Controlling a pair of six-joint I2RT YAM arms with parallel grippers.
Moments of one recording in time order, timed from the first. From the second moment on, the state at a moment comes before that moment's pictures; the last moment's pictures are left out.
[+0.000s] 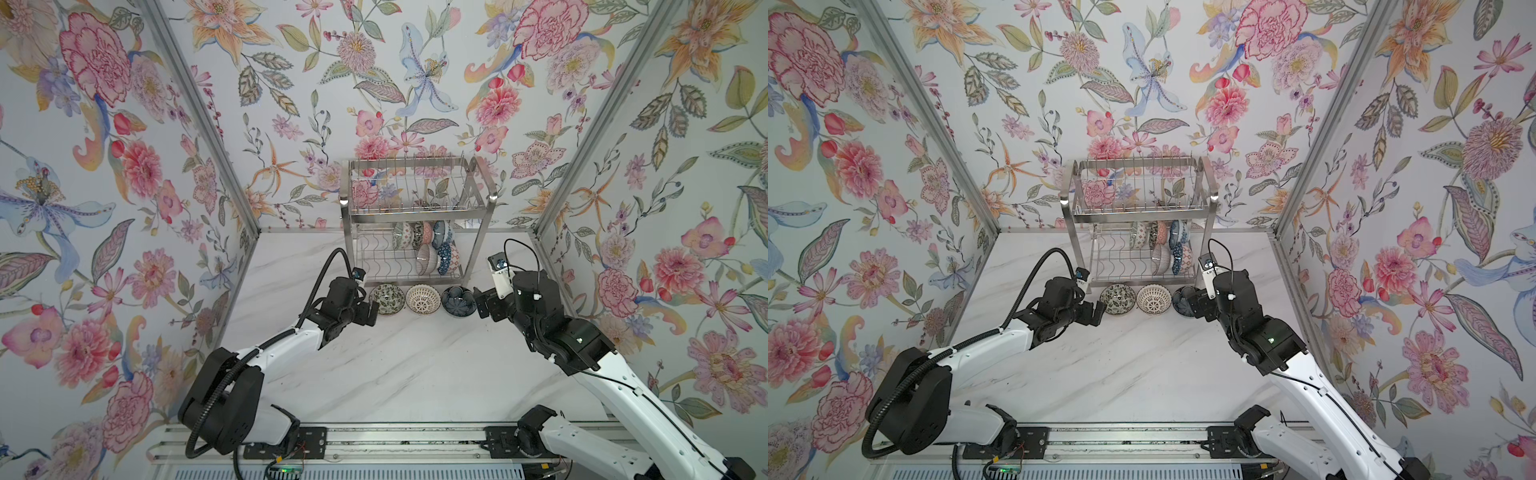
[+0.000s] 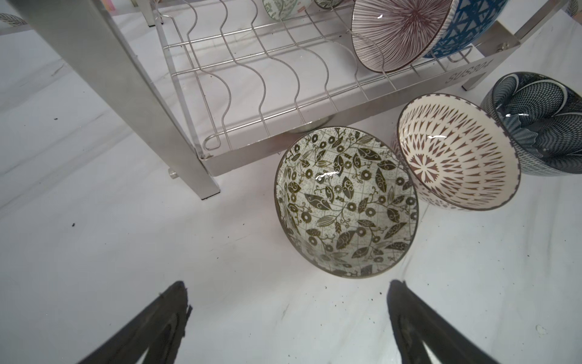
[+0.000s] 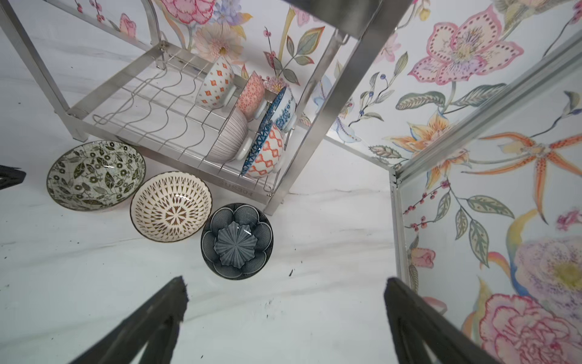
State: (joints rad) left arm -0.53 1.43 0.77 -0.05 -0.04 -0.15; right arm 0.59 0.91 1.04 -0.67 0.40 -0.13
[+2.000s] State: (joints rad) left arm -0.52 1.76 0.86 0.16 0.05 -0.23; right arm 0.49 0.77 0.90 -0.69 0.29 -0.11
